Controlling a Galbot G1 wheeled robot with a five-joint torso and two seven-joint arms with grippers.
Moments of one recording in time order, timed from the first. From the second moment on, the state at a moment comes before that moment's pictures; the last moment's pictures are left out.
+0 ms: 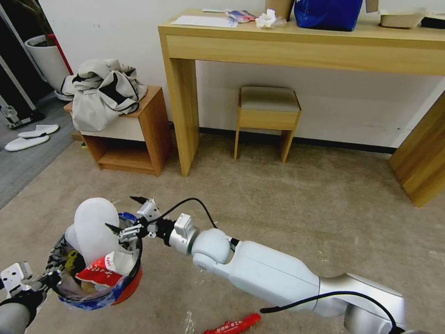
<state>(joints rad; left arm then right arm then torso) 1.74 -1.36 -1.20 -2.27 -1.02 0.74 -0.24 -0.45 1.34 -0.70 1.54 0.62 0.04 0.00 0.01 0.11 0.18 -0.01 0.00</state>
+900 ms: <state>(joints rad) 1.75 -1.37 -1.21 -2.27 -1.02 0.74 -0.25 -0.35 1.07 -0.47 1.56 0.60 0.14 -0.11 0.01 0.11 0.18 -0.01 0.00</state>
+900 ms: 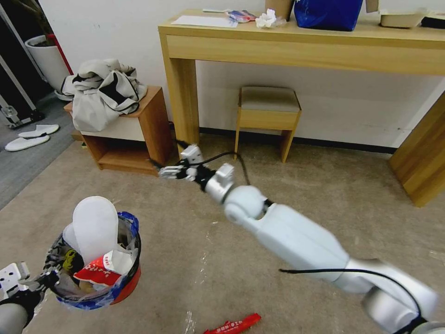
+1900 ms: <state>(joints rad) 1.75 -1.38 -1.20 -2.24 -0.99 0.73 -0.24 -0.25 0.79 -0.65 1.57 0.03 0.21 -0.87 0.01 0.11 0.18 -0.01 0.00</state>
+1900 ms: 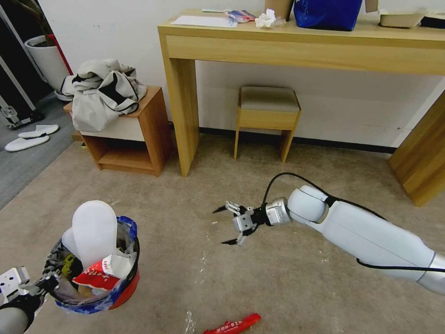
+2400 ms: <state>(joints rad) 1.74 -1.38 -1.20 -2.22 -0.98 0.73 -0.24 -0.24 0.70 -0.76 1.60 0.01 0.10 -0.95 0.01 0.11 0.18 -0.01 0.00</state>
